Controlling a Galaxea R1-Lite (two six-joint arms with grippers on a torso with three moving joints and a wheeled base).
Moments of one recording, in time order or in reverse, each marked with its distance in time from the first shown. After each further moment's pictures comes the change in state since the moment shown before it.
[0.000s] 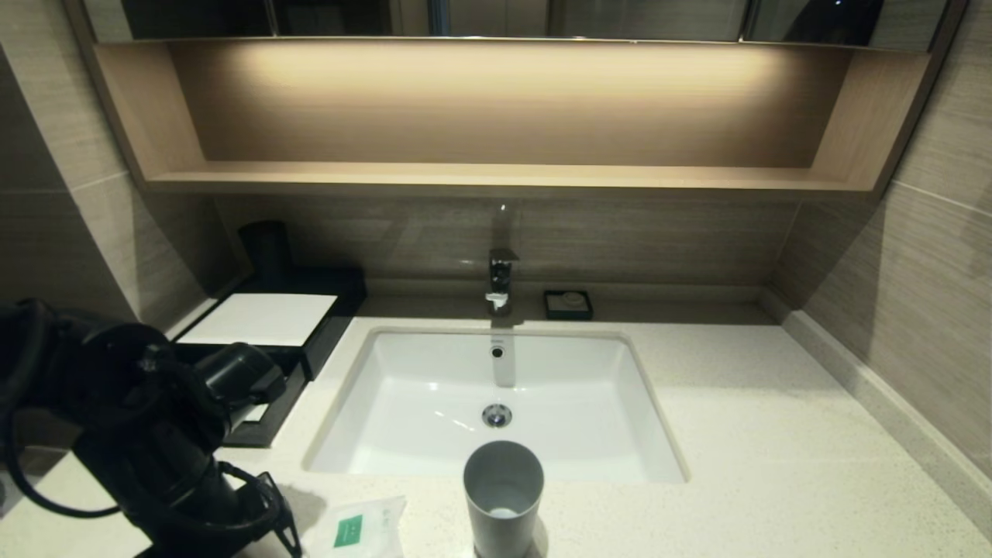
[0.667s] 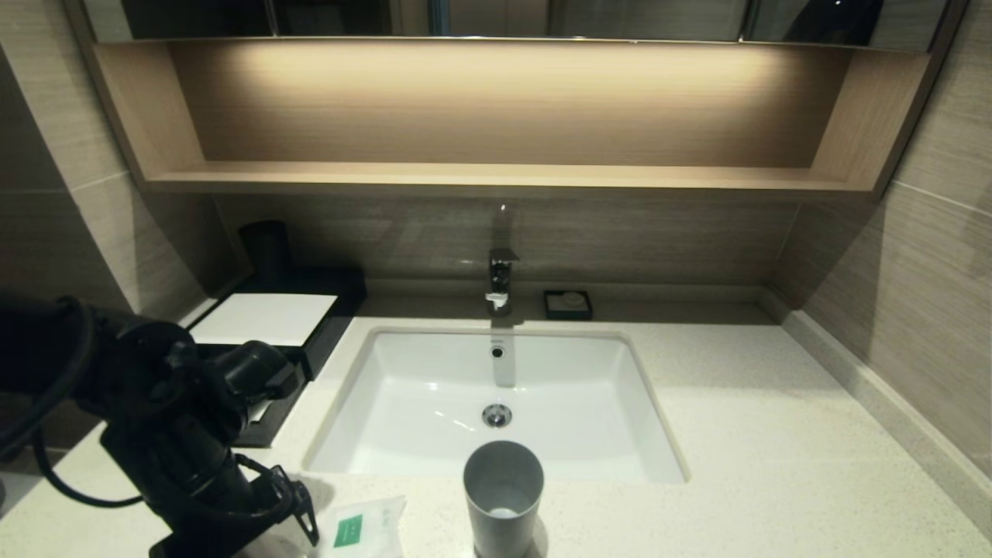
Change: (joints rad) left arm 0.003 0.055 -0.026 -0.023 0.001 -0.001; right arm 0.000 0.000 0.000 0.000 0.000 0.000
